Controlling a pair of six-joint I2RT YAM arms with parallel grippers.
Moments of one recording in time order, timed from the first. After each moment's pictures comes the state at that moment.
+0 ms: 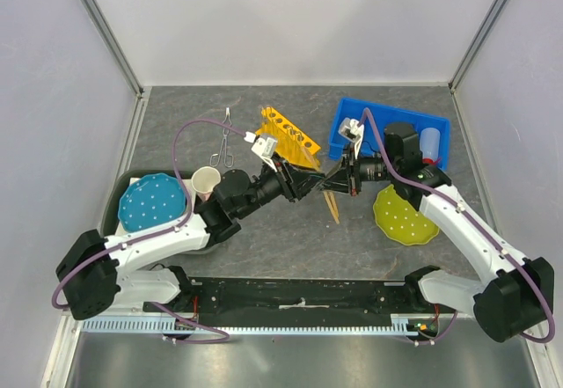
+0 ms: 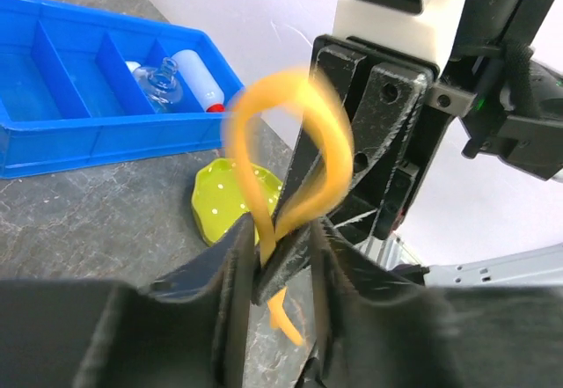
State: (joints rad) left arm -0.93 1.21 0.69 0.62 0.05 -0.61; right arm 0.40 1.15 0.93 -0.24 -0.99 0.06
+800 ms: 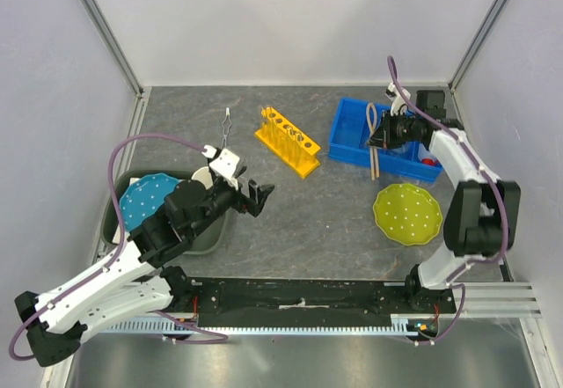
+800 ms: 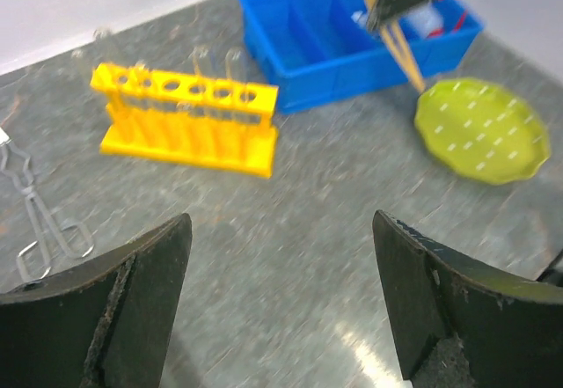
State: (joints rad) left arm -0.90 0.74 0.77 -0.13 -0.21 -0.12; right arm -0.02 1.59 1.22 -0.45 -0.68 -0.06
